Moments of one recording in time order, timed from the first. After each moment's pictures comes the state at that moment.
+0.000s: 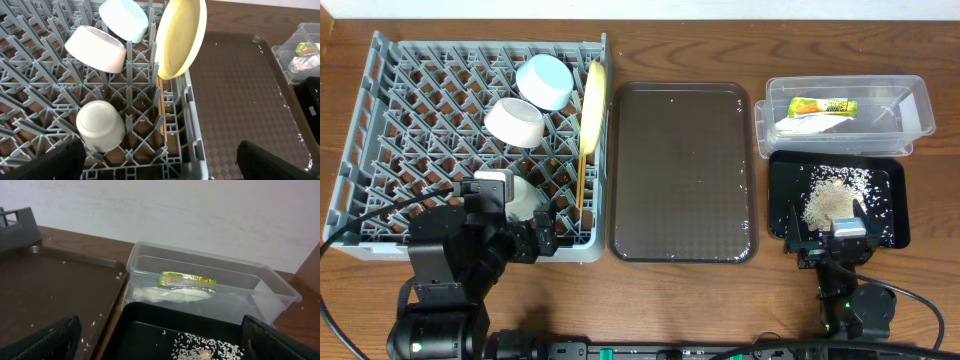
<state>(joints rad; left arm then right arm) 0.03 0.64 0.87 -0.87 0.23 -0.04 -0.04 0.01 0.01 -0.06 -0.08 -0.14</state>
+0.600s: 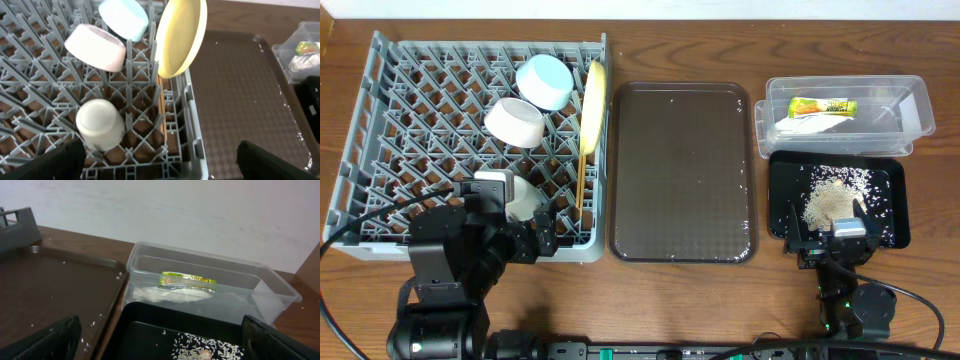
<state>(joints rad) 0.03 0.64 0.87 -0.88 0.23 -0.04 -0.04 0.01 0.01 -0.06 -0.08 -0.14</state>
